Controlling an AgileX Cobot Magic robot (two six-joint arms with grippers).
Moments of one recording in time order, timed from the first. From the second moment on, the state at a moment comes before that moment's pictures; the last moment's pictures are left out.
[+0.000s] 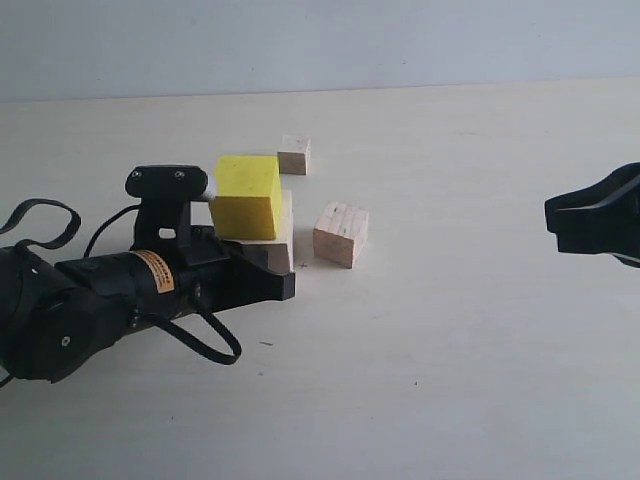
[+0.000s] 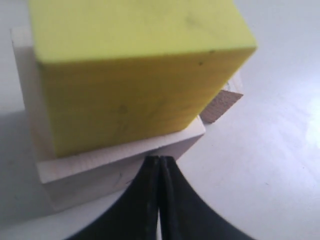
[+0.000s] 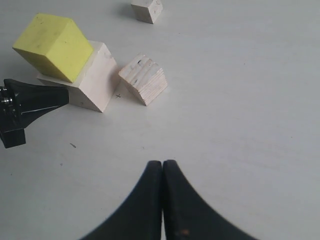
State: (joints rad) left arm -0.75 1.79 -0.58 -0.13 -0.48 -0.31; right arm 0.42 0.86 -0.58 0.23 0.57 0.01
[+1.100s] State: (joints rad) left arm -0.78 1.70 -0.49 -0.13 -0.45 -0.32; right arm 0.42 0.86 -0.58 0.23 0.57 0.01
